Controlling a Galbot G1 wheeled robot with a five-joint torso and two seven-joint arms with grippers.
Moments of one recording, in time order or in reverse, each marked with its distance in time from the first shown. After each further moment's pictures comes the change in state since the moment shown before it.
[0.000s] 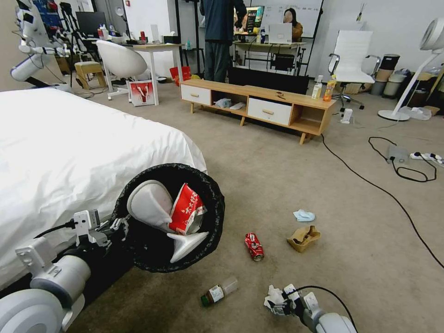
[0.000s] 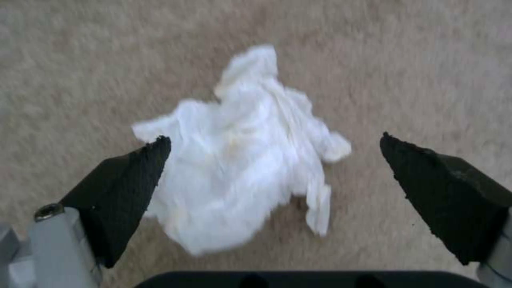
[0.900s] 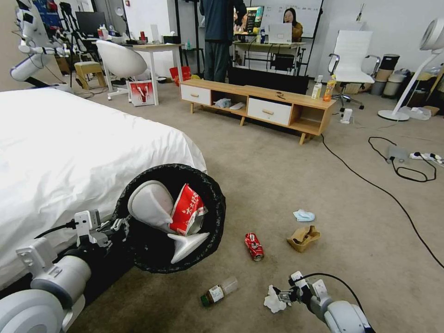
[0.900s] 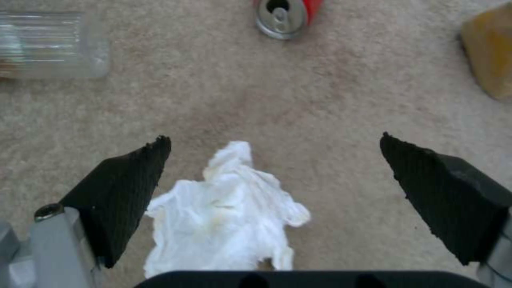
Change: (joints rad) left arm 0.004 0.003 0.001 -0.006 0.001 0.000 0.000; right arm 0.005 -0.025 0.010 0.144 0.047 -0.088 -0.010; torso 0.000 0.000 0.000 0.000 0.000
